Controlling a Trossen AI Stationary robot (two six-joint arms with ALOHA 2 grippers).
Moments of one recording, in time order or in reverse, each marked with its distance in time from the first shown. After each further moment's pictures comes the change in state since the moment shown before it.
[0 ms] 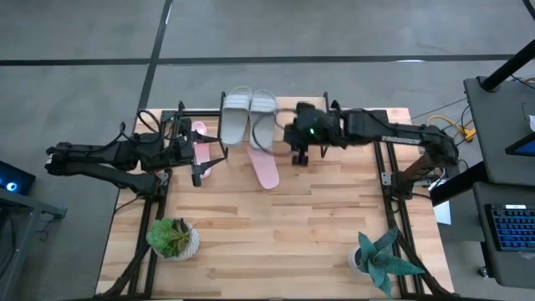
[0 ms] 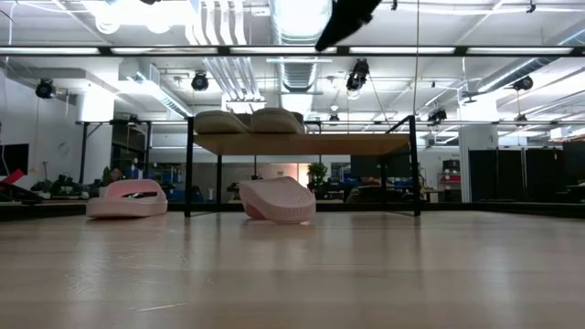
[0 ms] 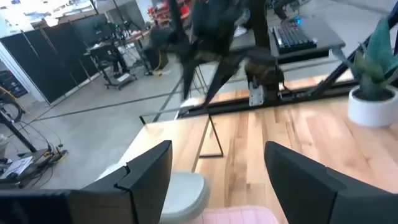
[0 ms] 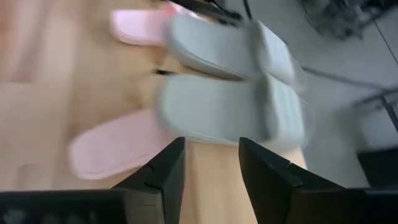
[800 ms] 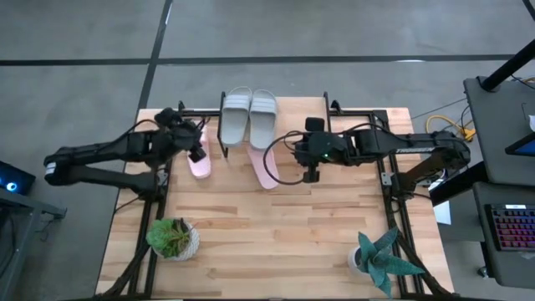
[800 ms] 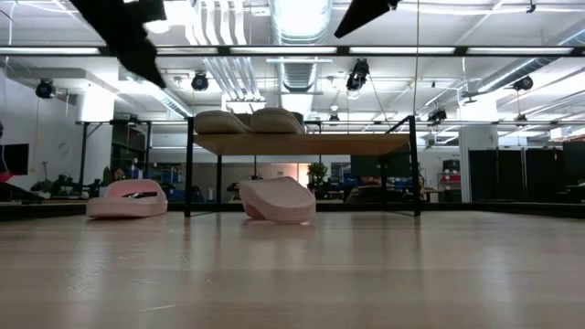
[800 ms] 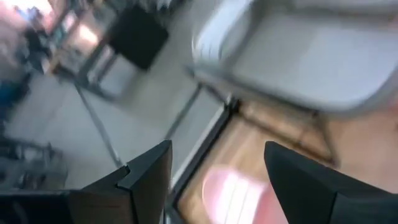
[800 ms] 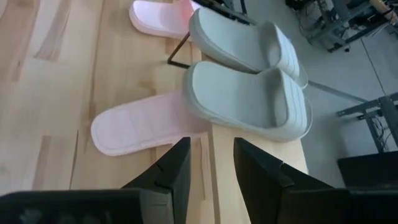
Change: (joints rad) left arm 0.249 0.105 0.050 -0.601 -0.479 -0.196; right arm 0.166 -0.106 -0.113 -0.025 0.142 0.026
